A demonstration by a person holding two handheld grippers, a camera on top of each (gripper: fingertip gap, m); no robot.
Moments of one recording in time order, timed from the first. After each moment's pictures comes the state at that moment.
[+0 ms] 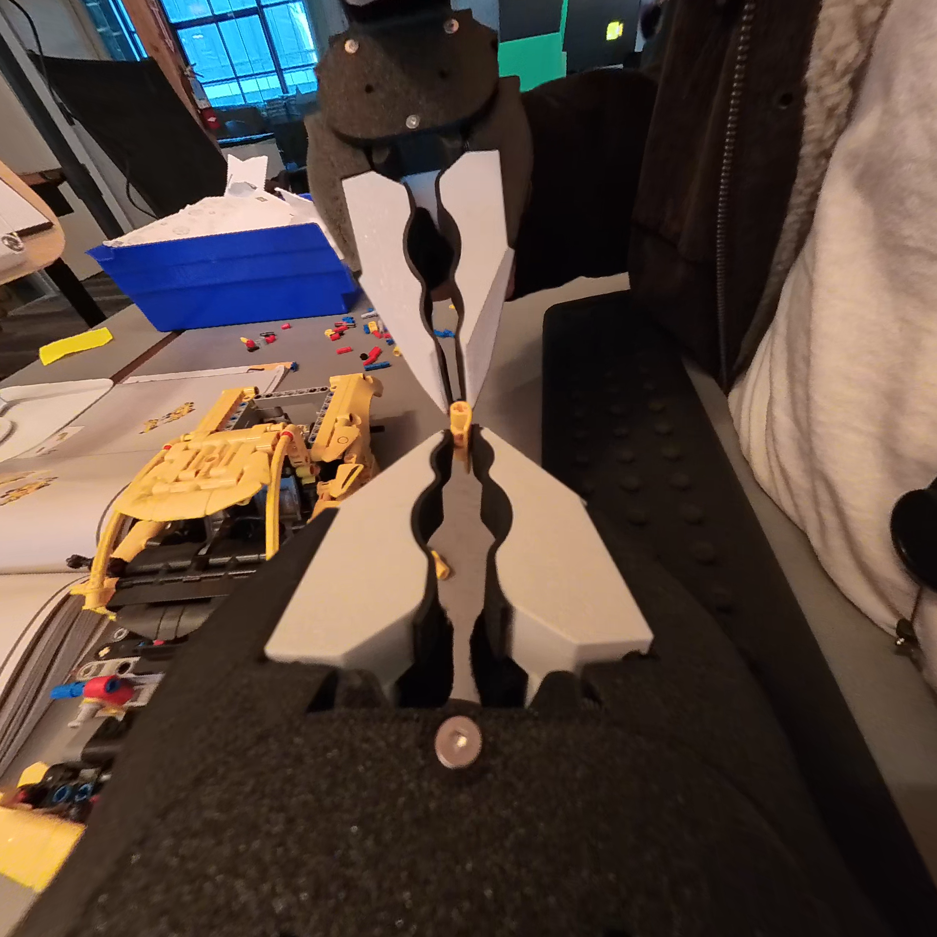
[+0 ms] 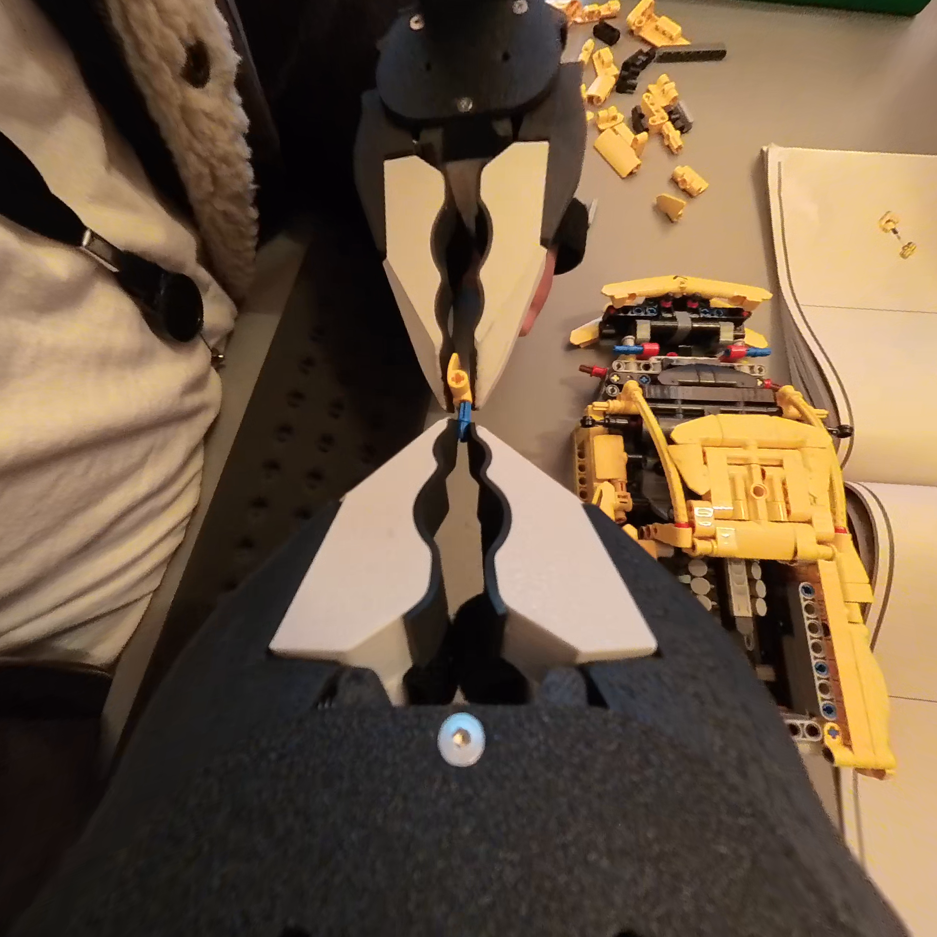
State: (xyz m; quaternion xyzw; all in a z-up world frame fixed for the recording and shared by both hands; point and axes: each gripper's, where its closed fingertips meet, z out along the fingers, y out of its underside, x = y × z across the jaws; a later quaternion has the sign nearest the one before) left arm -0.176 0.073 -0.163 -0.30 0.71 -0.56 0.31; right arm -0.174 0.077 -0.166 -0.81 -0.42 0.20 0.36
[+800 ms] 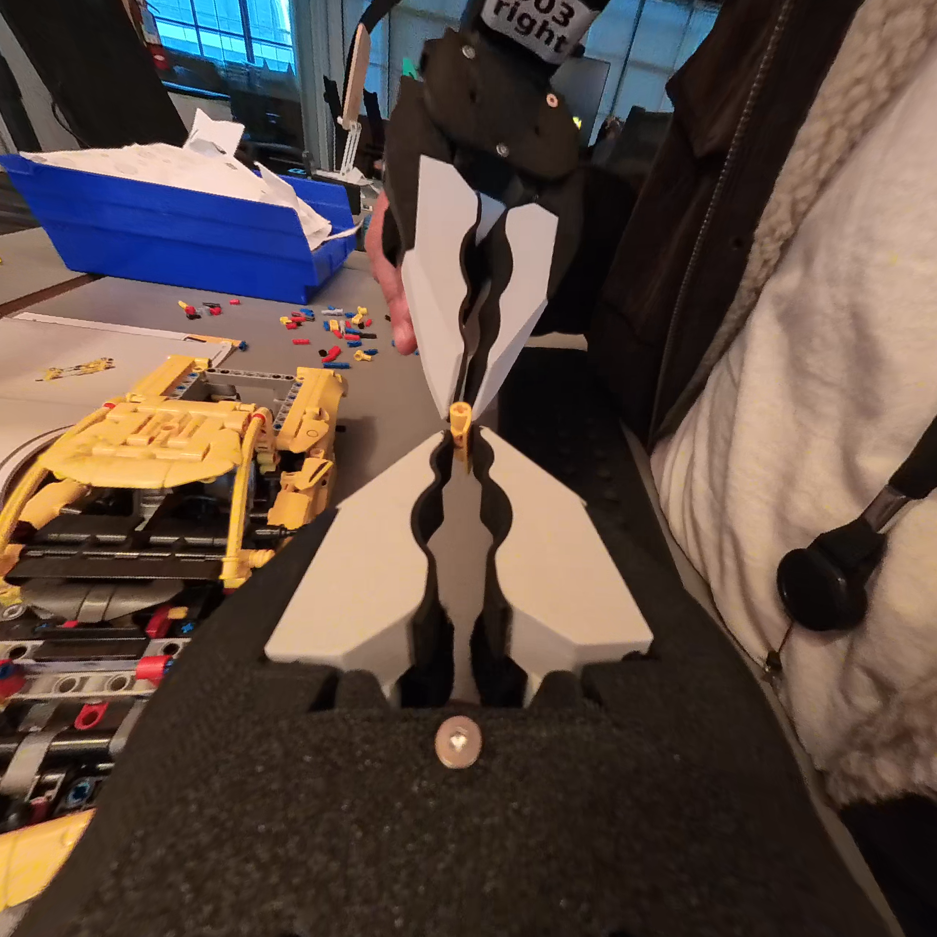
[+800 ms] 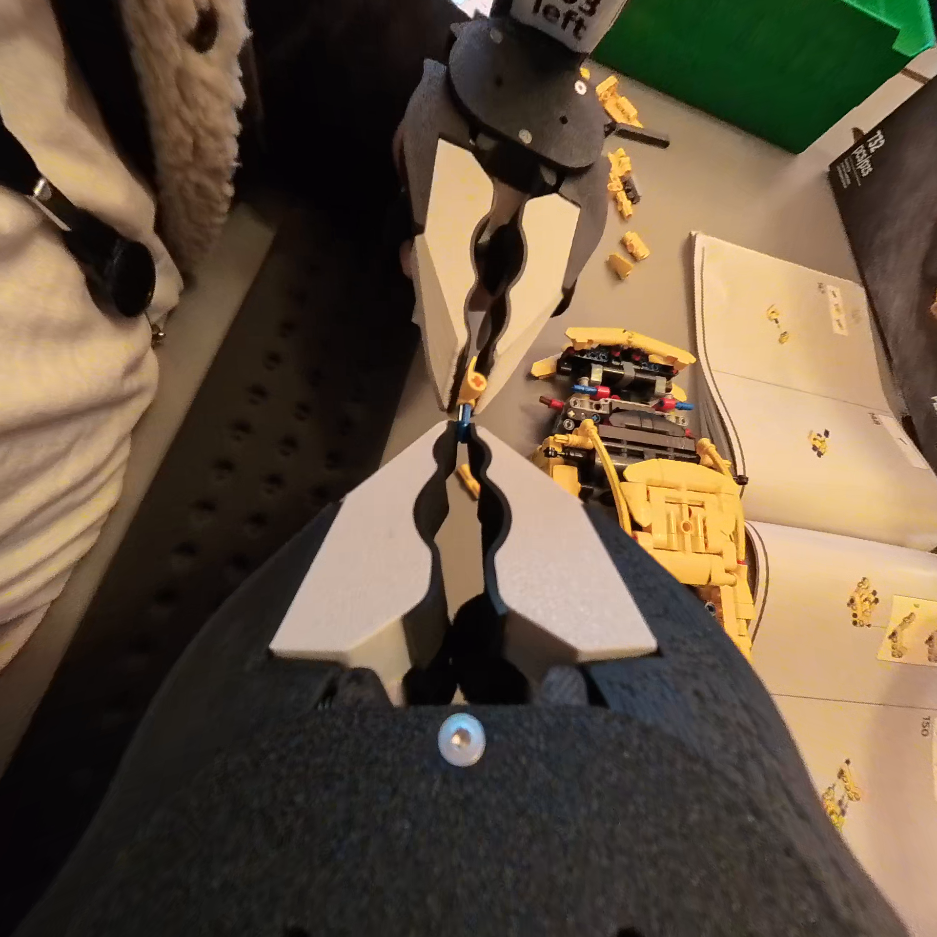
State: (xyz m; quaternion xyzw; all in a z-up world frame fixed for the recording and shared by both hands) left arm -0.181 0.075 -0.150 -0.35 0.66 -0.63 0.21; right arm -0.179 0.084 -0.156 -0.78 -0.47 0.11 0.41
